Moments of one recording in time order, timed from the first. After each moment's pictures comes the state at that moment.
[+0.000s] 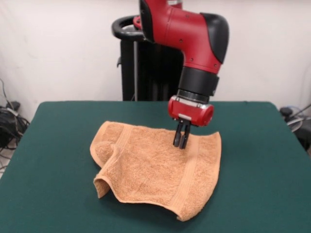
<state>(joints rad) -0.02 -0.44 -0.17 2.04 0.11 -0.45 2.19</state>
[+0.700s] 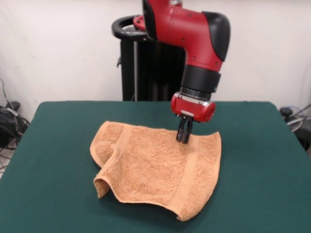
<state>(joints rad) -0.02 -0.44 -0.15 2.08 0.12 -0.45 2.19</state>
